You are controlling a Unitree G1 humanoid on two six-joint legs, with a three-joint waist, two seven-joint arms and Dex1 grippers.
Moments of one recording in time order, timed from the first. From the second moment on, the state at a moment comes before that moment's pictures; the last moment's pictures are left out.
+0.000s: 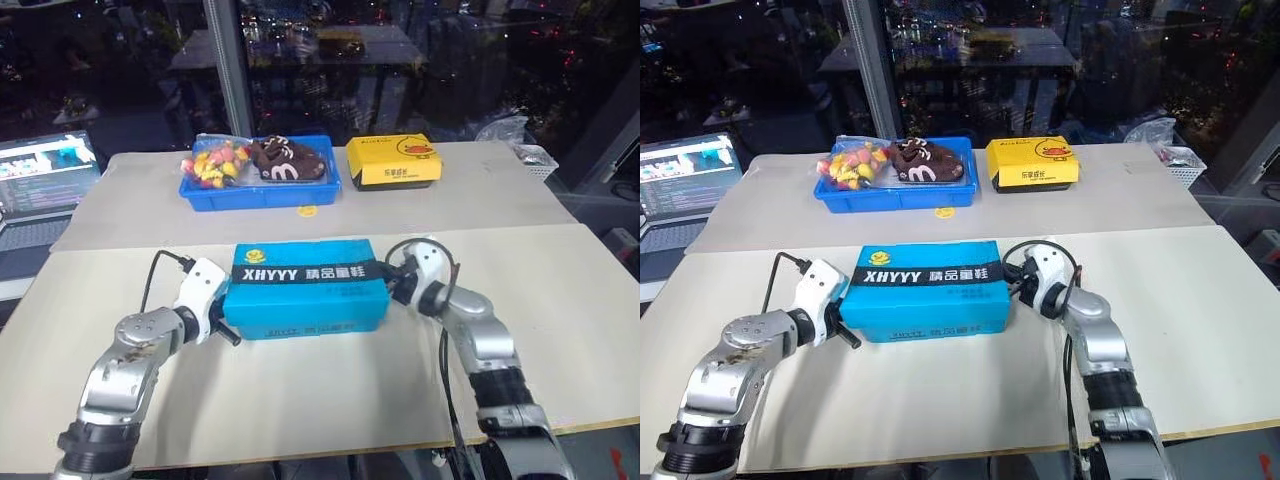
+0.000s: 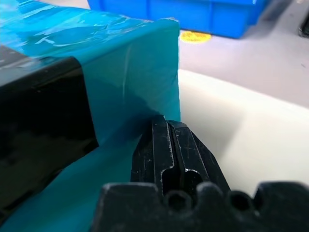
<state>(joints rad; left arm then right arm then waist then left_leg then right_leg) -0.16 0.52 0.08 -0.40 -0.18 0.83 -0.65 -0.55 -0.25 -0.02 0.32 0.17 0.24 0.75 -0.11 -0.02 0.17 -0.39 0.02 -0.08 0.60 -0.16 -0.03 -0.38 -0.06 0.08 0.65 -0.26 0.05</state>
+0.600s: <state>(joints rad) -0.13 0.77 0.20 -0.25 -0.24 0.72 -0.83 -0.56 -0.35 0.06 0.38 0.13 0.18 0.92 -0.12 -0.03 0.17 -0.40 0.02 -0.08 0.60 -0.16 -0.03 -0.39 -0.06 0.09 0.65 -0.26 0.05</state>
